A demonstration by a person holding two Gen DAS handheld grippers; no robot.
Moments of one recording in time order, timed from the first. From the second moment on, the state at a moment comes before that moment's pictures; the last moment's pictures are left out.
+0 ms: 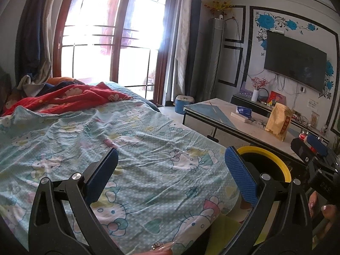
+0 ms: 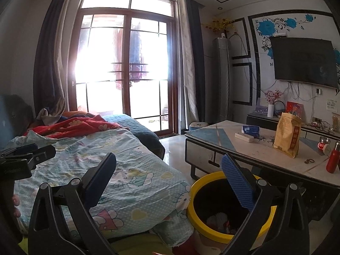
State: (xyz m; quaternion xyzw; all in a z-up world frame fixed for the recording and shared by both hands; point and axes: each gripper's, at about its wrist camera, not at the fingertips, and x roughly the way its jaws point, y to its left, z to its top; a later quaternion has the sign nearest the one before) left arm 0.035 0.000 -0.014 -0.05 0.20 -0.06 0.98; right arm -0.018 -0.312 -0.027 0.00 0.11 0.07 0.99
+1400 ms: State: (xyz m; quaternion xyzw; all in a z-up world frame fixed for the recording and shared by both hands) left arm 0.038 0.025 -0.007 -0.08 0.22 -0.04 0.97; right arm -0.013 -0.312 -0.013 -0.02 0.11 0.08 0.99
